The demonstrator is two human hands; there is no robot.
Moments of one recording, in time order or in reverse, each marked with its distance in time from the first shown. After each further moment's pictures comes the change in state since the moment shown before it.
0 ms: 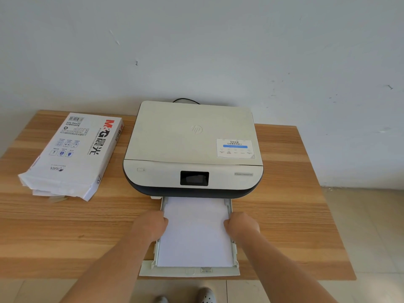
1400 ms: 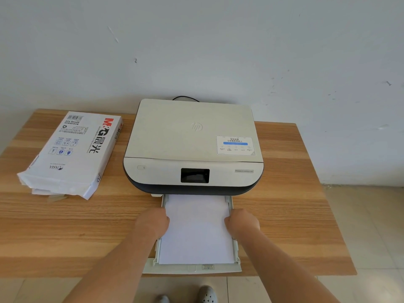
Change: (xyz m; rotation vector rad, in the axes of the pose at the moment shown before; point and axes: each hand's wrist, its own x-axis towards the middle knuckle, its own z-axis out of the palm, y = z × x) left_hand 0.000 0.008 -0.002 0.143 0.019 -0.017; right_hand -0.003 -0.002 0.002 0.012 0.040 -0.026
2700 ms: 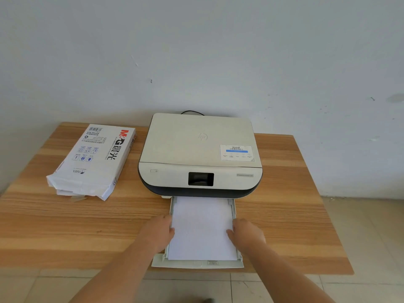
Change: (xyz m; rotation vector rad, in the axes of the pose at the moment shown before) left_hand -0.071 -0.017 -0.005 -0.107 0.194 0.235; right_hand -0.047 0.017 0.015 -0.066 0.160 -0.240
